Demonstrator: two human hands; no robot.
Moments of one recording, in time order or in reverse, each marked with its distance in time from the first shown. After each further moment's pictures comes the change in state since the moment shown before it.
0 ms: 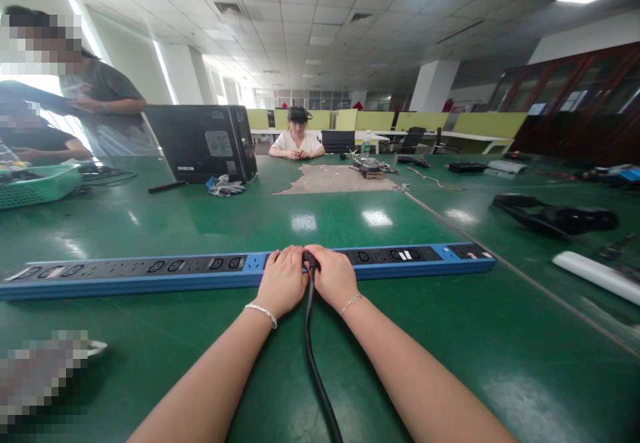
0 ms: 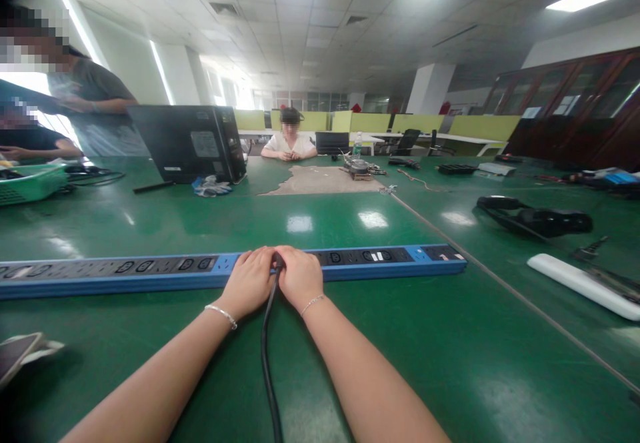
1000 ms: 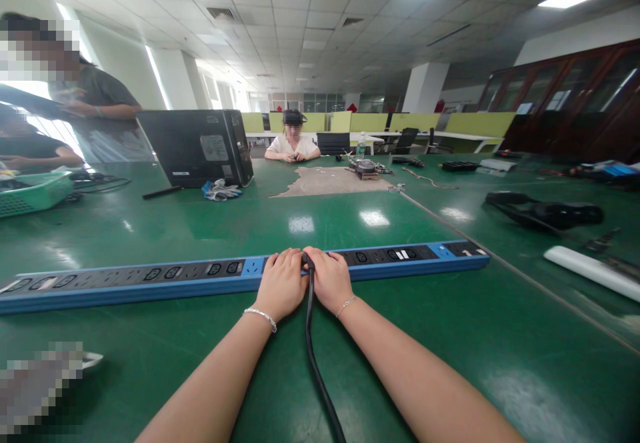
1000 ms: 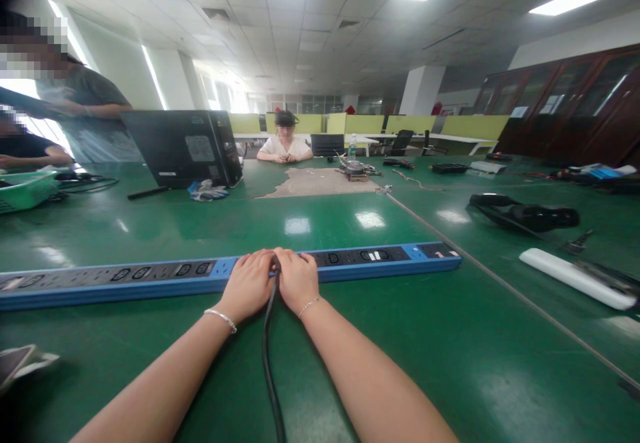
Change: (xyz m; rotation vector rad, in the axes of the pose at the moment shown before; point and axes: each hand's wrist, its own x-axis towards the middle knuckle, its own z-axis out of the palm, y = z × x) left_hand 0.000 -0.002 0.001 -0.002 0.024 0.021; right_hand -0.002 0.004 0.016 -0.043 0.038 -0.006
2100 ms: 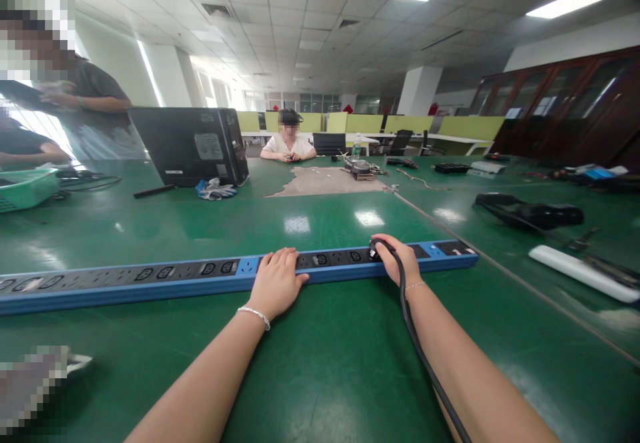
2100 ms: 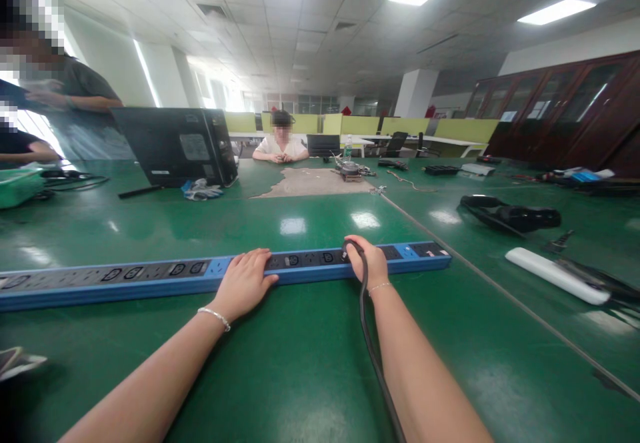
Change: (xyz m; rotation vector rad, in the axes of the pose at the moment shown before) left_hand 0.000 -0.004 0.003 0.009 -0.029 -0.001; right_hand -0.021 0.131 -0.076 0.168 0.228 0.377
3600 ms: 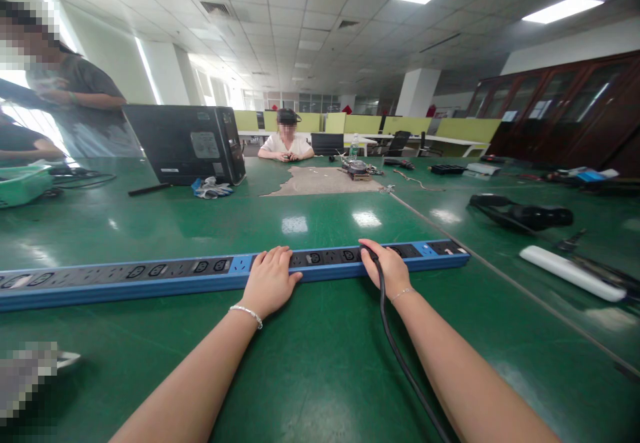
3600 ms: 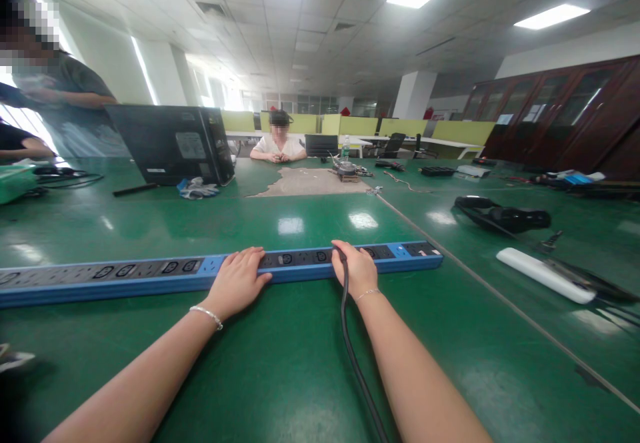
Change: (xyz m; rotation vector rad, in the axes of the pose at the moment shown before) left_hand 0.000 0.002 -0.001 0.002 -0.019 -0.020; right_hand -0.021 -0.023 0.004 -0.322 -0.025 -0.096
